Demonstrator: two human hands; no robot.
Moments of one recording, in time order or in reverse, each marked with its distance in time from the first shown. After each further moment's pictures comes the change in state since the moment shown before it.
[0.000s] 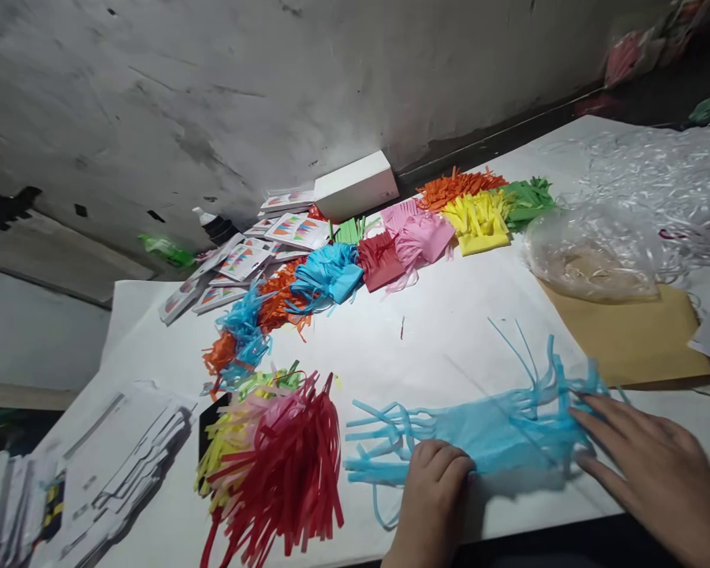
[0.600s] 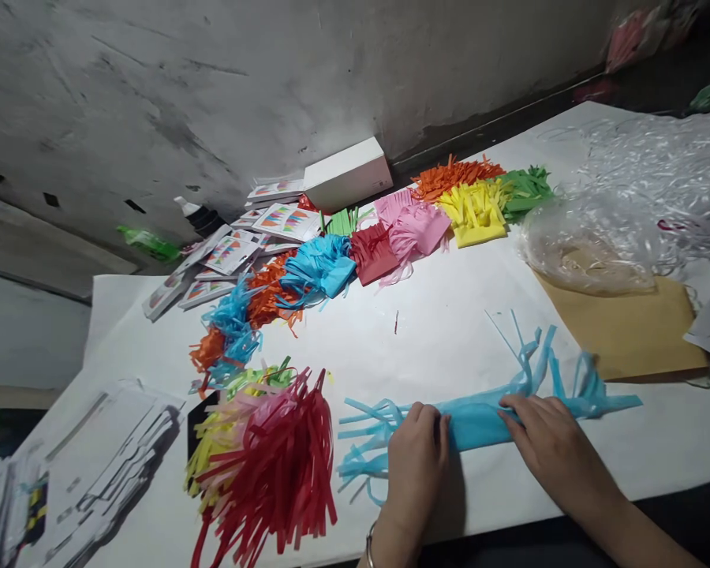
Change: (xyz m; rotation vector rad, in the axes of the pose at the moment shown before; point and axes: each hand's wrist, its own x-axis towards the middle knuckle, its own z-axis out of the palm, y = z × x) left_hand 0.049 0.001 -0.021 0.335 -0.257 -0.440; right_hand 0.039 -0.060 0.029 0.311 -0.023 -0.012
